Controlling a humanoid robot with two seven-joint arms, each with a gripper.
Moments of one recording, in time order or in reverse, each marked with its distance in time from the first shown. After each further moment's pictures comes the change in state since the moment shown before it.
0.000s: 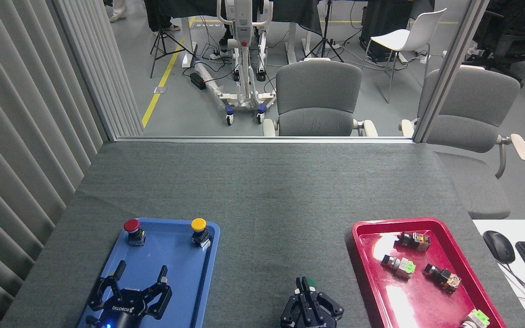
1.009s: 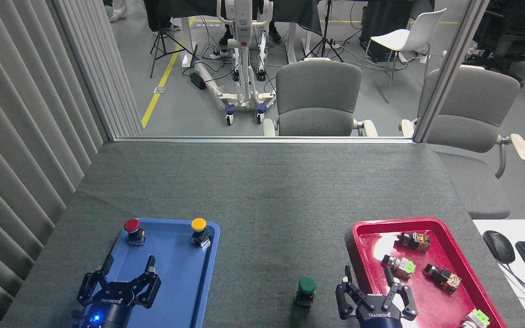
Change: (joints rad) left arm -0.030 -0.060 0.152 -0.009 0.001 -0.101 -0.065; right arm 0.052 -0.117 -0.226 -0.128 -0.049 -0.044 -0.035
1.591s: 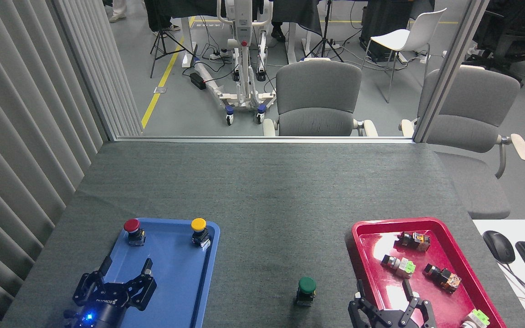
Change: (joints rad) left arm -0.003 0.004 0.050 0.004 0.002 -0.081 -0.063; right arm 0.092 -0.069 -0.007 -0.089 -0.009 -0.009 -0.027
